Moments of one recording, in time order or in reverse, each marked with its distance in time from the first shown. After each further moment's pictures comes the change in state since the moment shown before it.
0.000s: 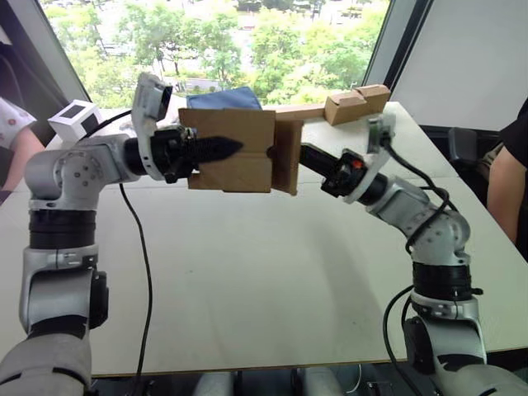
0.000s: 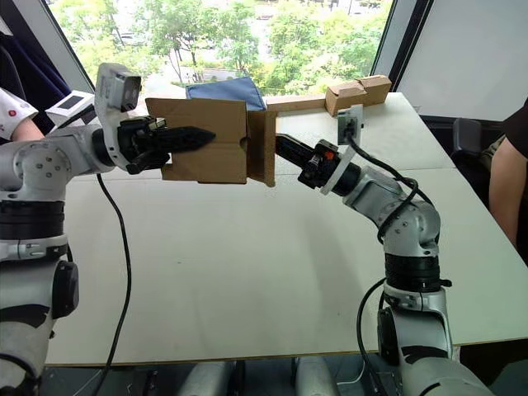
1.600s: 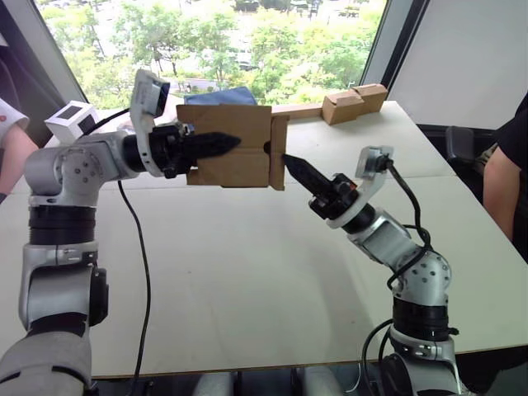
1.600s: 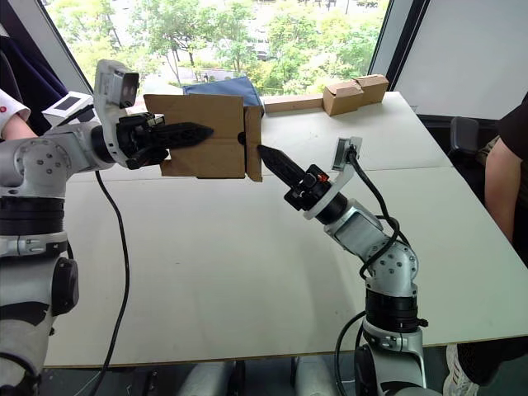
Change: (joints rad) left arm -0.021 -0.004 -0.004 0.045 0.015 -0.016 -0.007; right arm 0.160 0.201 -0.002 -0.123 0.262 -0.026 -0.289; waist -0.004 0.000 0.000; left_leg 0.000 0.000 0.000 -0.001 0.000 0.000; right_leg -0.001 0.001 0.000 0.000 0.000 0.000
